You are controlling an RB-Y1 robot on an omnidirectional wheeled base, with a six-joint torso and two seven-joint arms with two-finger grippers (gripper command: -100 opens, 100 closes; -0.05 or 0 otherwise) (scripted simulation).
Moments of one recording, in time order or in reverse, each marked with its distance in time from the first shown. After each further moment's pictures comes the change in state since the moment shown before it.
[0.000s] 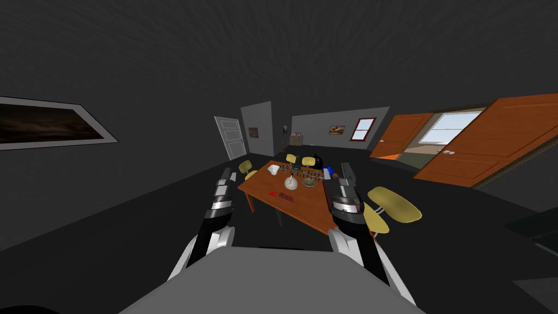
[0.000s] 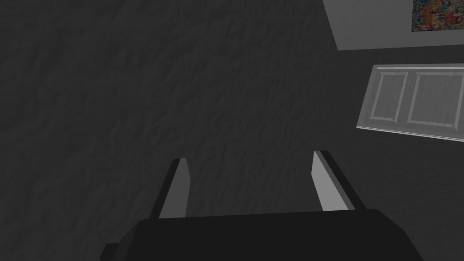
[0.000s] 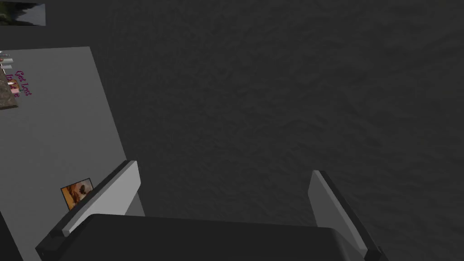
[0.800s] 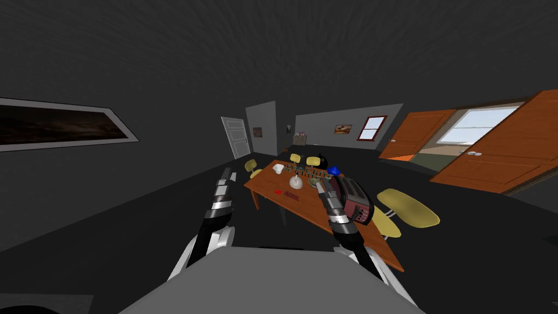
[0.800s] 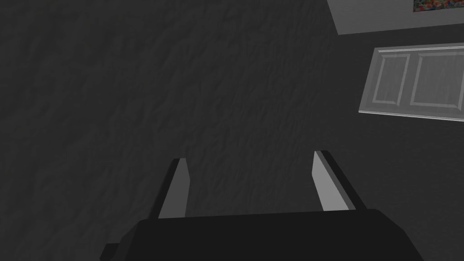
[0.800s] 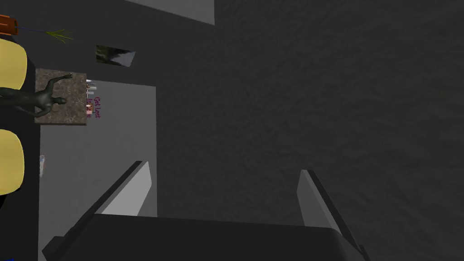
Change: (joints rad) left arm 0.000 0.000 0.000 0.000 0.000 0.000 0.000; right arm 0.080 -0.177 0.045 0.174 0.065 -0.042 0.048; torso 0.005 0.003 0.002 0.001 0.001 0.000
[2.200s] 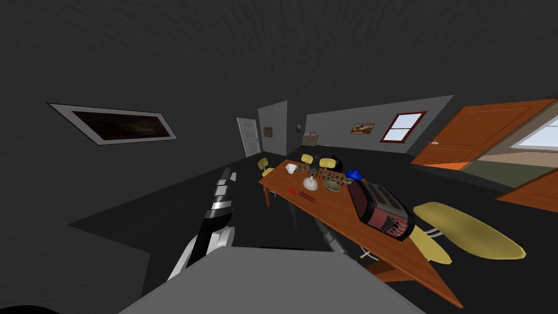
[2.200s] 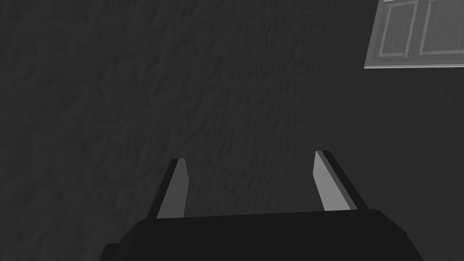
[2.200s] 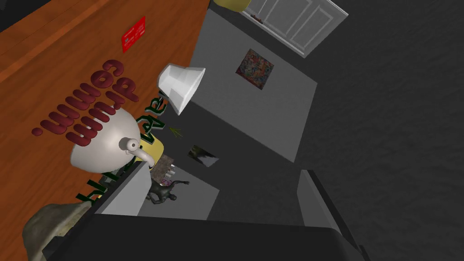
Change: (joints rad) left arm 0.000 0.000 0.000 0.000 0.000 0.000 0.000; right arm 0.204 -0.271 0.089 0.351 0.144 -0.095 0.113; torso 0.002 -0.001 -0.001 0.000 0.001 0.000
